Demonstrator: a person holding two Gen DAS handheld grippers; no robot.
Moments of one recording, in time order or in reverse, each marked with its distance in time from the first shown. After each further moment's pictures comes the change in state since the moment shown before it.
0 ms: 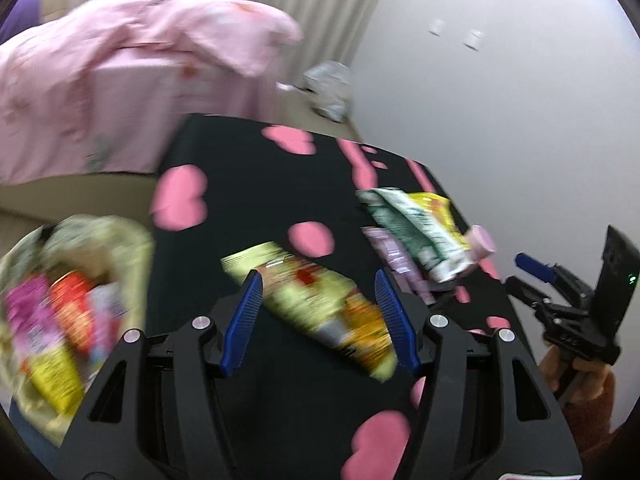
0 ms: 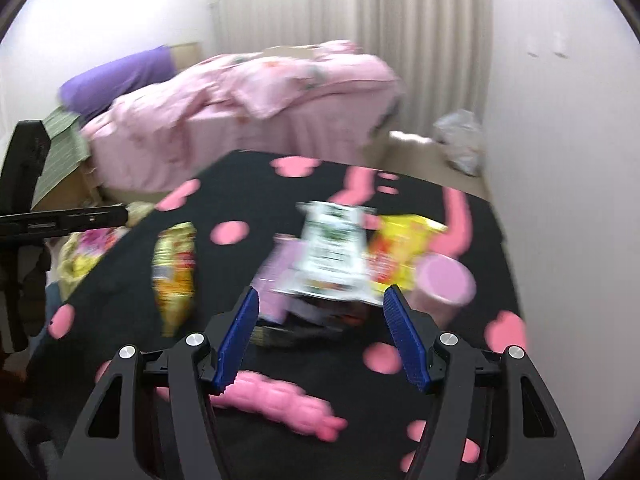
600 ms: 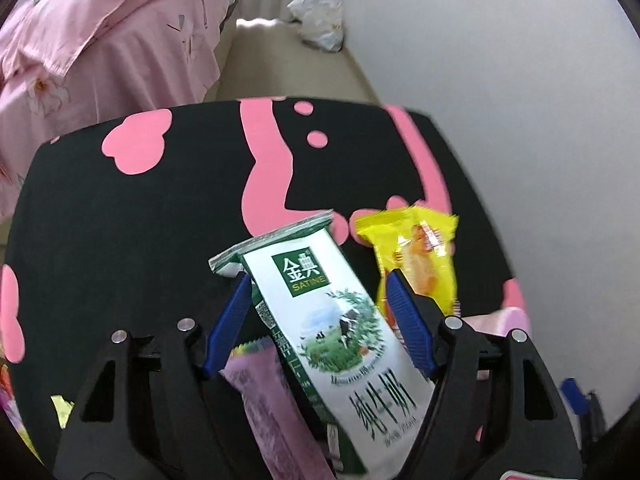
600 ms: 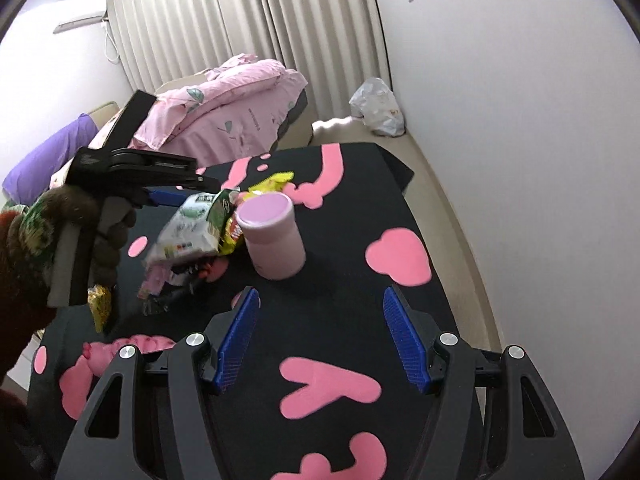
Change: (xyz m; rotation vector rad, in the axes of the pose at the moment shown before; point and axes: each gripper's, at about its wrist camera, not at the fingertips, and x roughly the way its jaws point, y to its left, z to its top) left arm 0.208 -0.125 0.084 0.095 0.286 0.150; right arm -0.020 -0.105 -0.065 0.293 -0.015 -0.098
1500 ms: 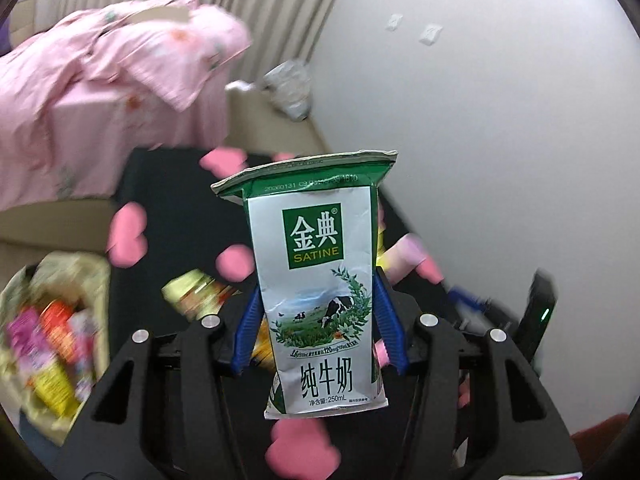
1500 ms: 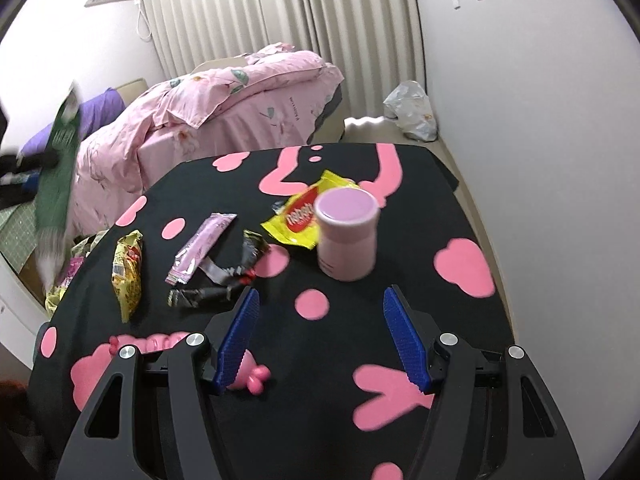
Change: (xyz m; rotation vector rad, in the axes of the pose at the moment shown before) left arm -0.208 0.098 -0.129 -0.046 -0.260 -0.196; right arm 0.009 0.064 0.006 -0.114 0.014 0.064
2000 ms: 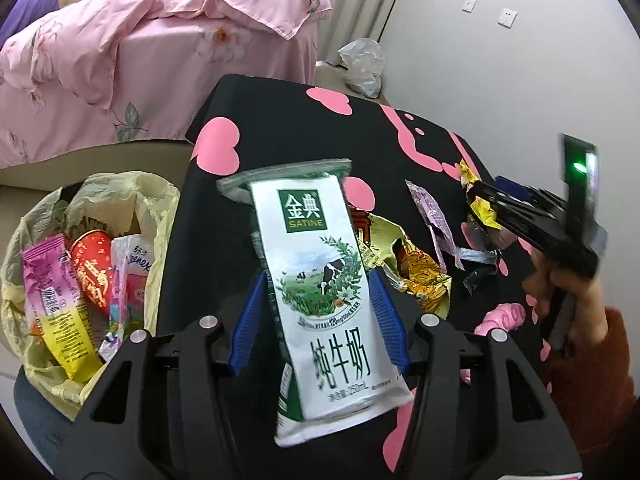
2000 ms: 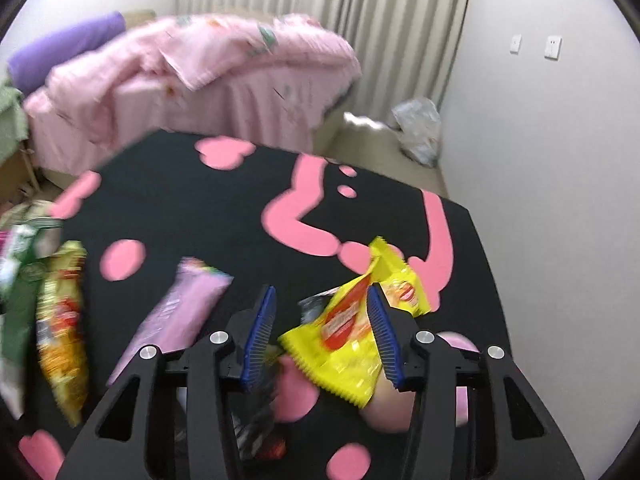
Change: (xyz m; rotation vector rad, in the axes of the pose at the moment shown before) left arm 0.037 0.077 -0.068 -0.085 0.038 0.189; right arm 0.124 0.073 0.079 -0.259 0.097 -0.204
